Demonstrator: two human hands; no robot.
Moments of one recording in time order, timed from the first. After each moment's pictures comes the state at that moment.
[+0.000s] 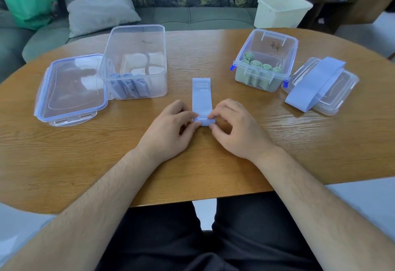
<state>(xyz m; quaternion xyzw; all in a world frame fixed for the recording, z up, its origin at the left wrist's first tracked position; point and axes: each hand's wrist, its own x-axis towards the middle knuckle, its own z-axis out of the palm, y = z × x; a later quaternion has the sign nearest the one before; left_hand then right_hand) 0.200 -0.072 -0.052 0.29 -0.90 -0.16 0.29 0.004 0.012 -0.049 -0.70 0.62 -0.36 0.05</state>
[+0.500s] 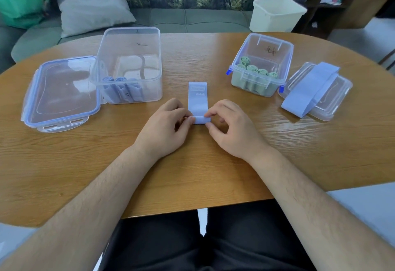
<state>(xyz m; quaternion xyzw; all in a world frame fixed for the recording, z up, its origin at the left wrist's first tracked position) 0.188 -0.089 -0.052 0.31 -0.88 -0.18 0.31 -0.003 0.000 -0.048 -0.69 0.62 -0.37 0.07</state>
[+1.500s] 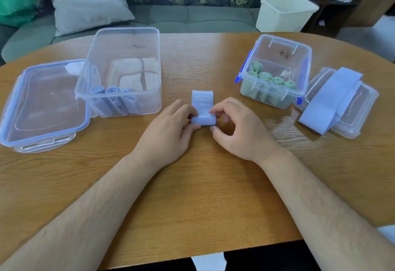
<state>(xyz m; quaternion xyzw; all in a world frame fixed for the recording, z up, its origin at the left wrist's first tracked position) 0.171 -0.121 -0.053 0.31 -0.89 -0.16 0.28 -0.024 -0.046 -0.051 -0.69 0.61 -0.37 0.09</state>
